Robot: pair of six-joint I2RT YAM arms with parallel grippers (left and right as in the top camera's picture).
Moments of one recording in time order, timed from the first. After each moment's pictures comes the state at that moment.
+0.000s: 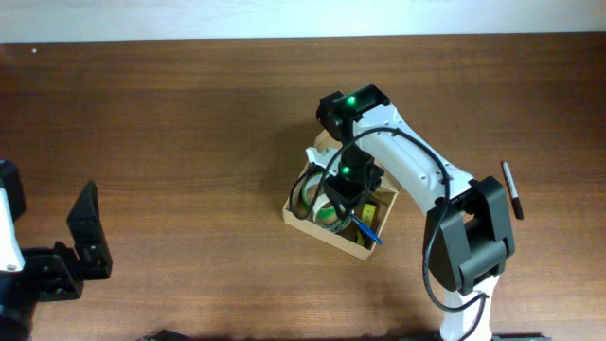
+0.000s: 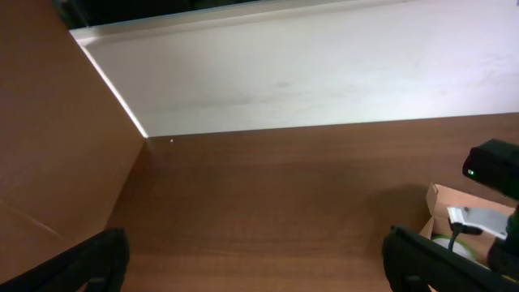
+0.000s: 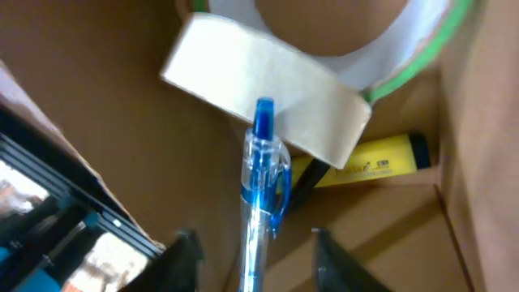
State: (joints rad) left arm -0.36 1.18 2.44 -1.69 -0.44 -0.05; right arm 0.49 2.07 1.76 -1.54 -0.20 -0.31
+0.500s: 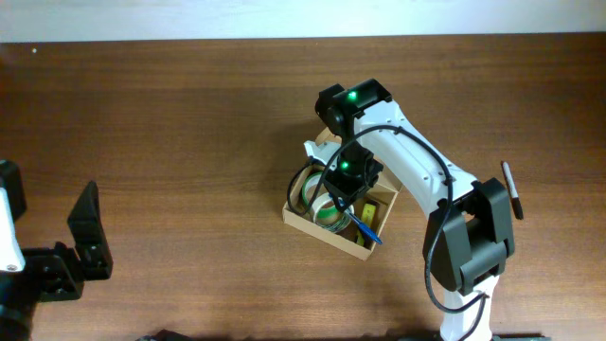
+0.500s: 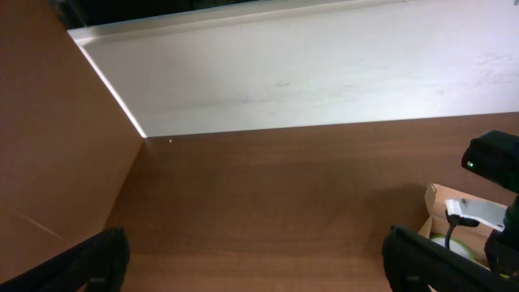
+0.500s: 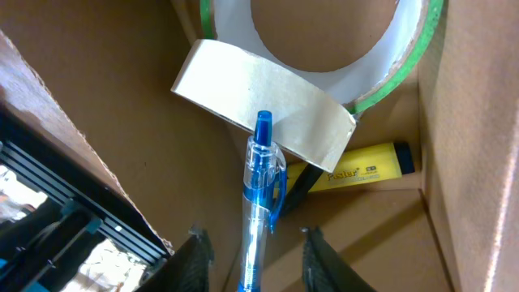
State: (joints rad) left arm -0.36 1.18 2.44 -1.69 -0.43 -0.05; right arm 0.49 2.07 1.80 -1.55 -0.20 -0.31
